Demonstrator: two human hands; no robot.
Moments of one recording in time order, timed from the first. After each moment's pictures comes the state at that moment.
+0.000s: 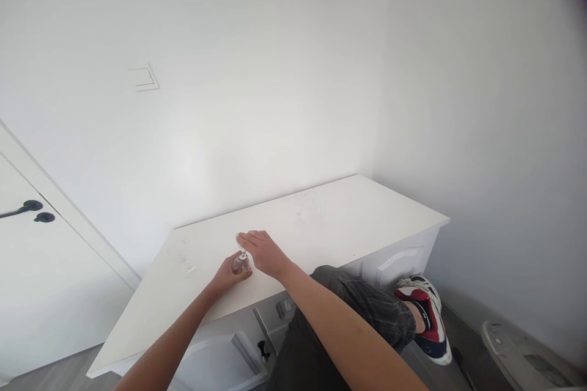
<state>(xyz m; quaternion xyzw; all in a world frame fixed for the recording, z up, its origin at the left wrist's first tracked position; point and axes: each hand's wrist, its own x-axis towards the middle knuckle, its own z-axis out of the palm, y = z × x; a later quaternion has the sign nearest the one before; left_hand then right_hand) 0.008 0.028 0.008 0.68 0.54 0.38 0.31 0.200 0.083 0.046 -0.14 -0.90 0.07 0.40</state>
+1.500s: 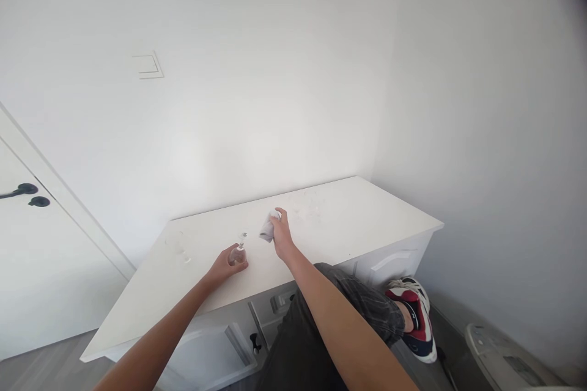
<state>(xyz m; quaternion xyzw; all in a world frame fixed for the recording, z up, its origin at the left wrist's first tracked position) 0.011 0.023 0.014 0.65 0.55 0.41 0.34 0.204 0.127 0.036 -0.36 -0.50 0.58 0.54</state>
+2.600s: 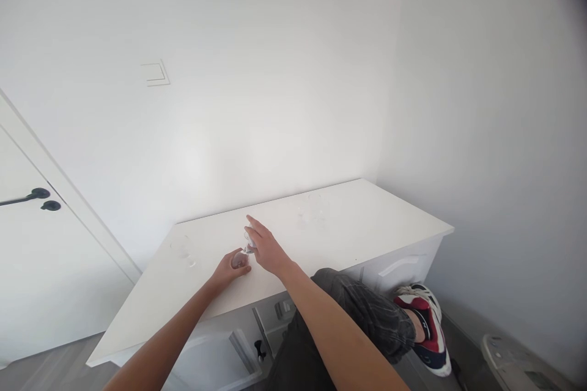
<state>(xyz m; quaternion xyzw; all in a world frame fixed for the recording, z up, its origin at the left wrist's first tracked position) 0.003 0.027 0.010 0.65 0.54 0.42 0.34 0.197 0.089 0.045 -0.20 -0.88 0.14 0.41</state>
